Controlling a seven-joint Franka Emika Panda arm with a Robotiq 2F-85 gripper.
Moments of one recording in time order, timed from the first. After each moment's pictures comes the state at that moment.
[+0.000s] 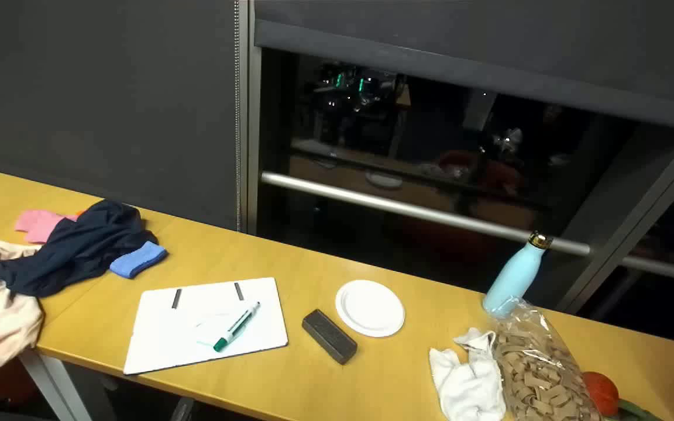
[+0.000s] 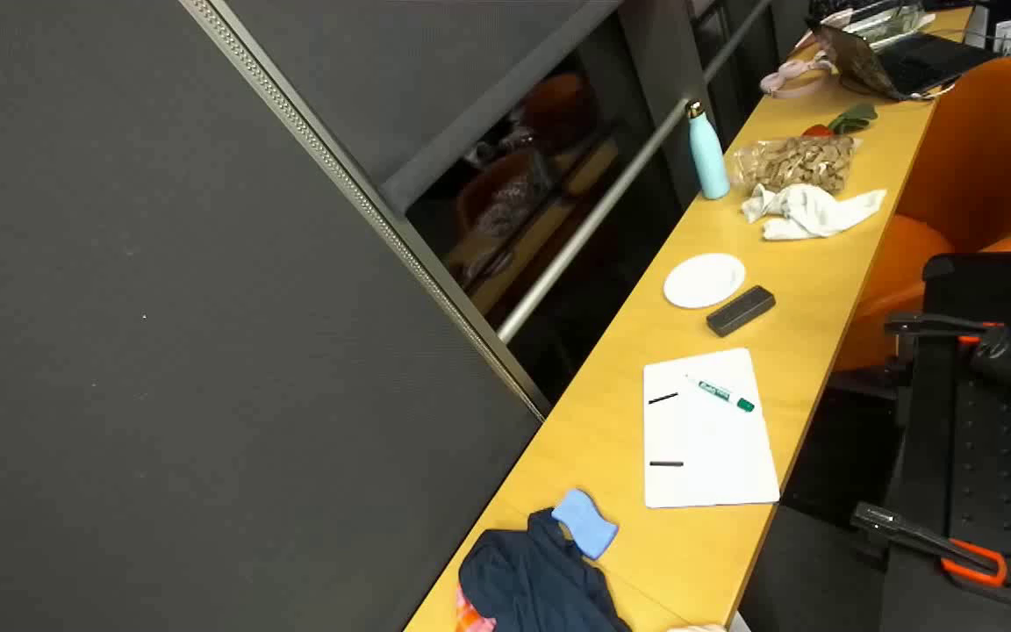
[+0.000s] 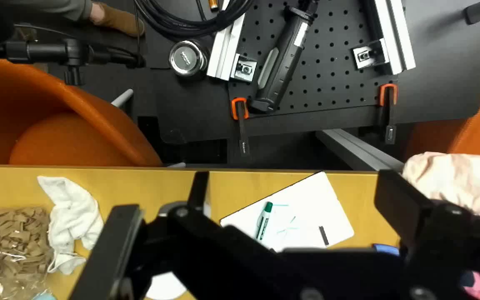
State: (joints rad) arm -0.11 -0.76 -0.12 -2.45 -0.14 1.59 -0.13
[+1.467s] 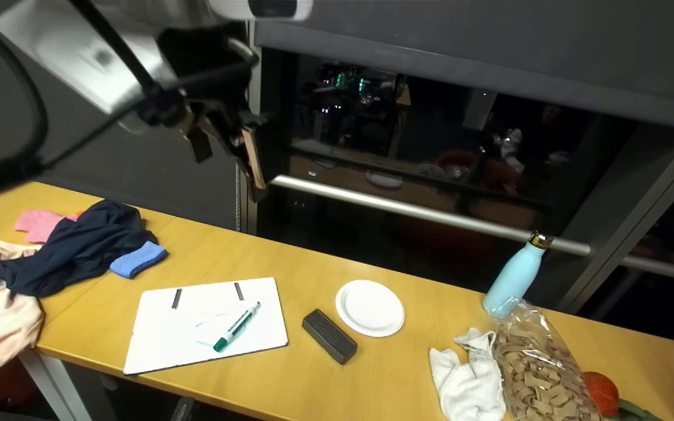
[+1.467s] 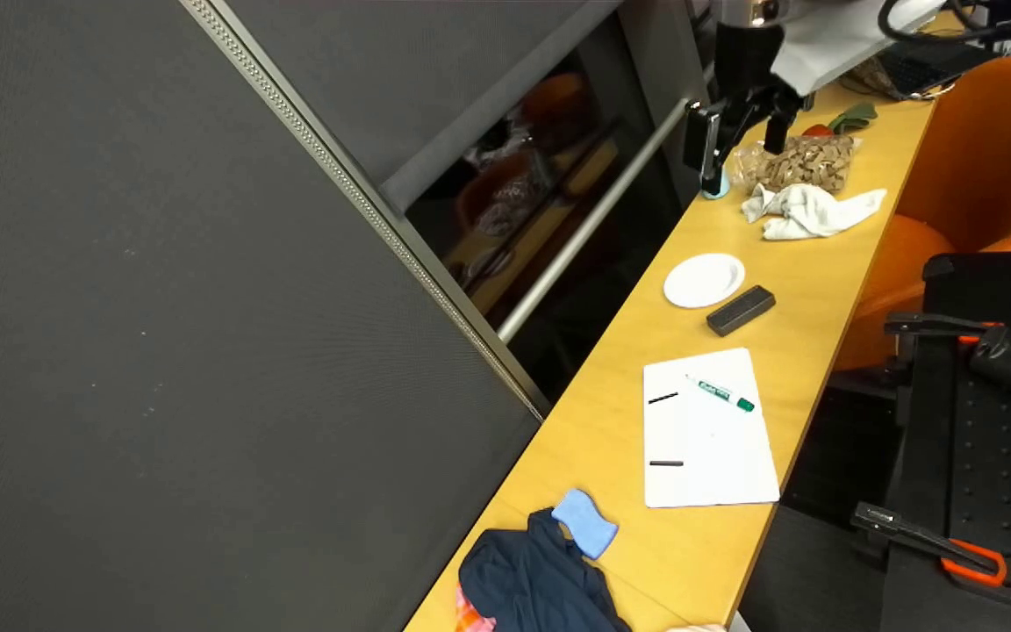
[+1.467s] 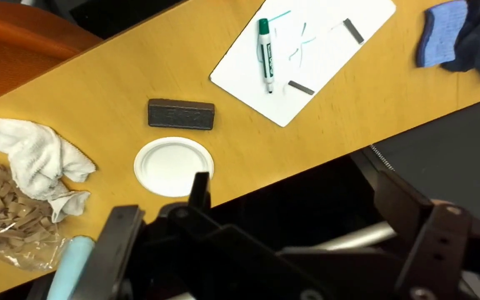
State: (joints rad) arm -0.13 -0.20 -0.11 -2.55 0.03 2.67 0.21
